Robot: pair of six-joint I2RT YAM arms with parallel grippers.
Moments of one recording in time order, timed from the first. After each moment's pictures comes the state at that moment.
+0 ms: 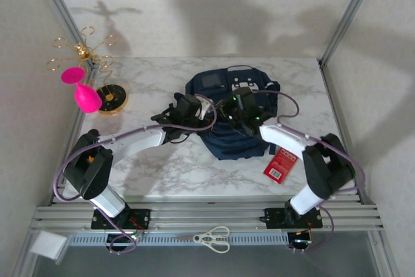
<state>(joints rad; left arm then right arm) -0.67 1.60 1.04 -0.19 0.12 -0.31 0.61 1.63 1.03 0.01 -0.10 1.37</state>
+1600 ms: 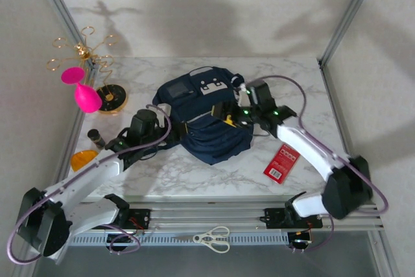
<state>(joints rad) -0.54 1.05 0.67 -0.18 0.17 -0.62 0.53 1.32 1.05 -0.45 -0.48 0.76</state>
